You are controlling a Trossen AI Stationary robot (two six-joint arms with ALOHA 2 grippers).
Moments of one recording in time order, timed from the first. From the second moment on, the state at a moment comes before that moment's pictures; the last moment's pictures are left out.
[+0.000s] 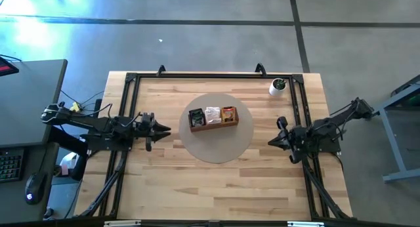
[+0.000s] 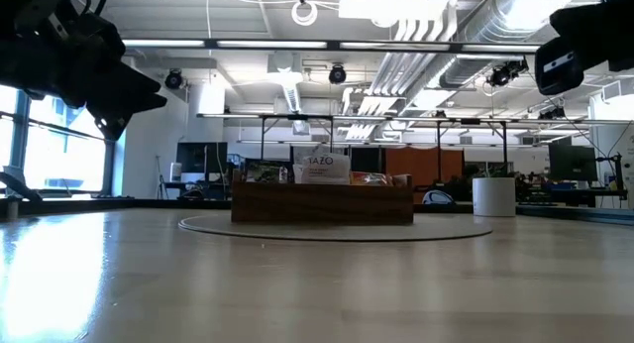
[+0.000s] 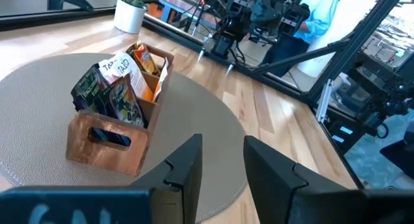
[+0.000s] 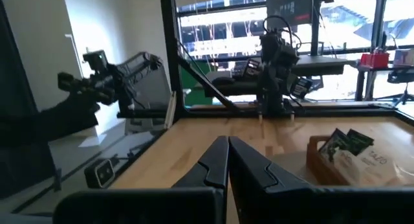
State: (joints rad) left arm -0.19 0.30 0.01 0.15 -0.24 -0.45; right arm 0.46 0.11 0.01 0.20 0.23 0.07
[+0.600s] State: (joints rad) left arm -0.19 0.30 0.01 0.14 -0.24 -0.45; right arm 0.38 0.17 0.01 0.07 0.47 -0.06
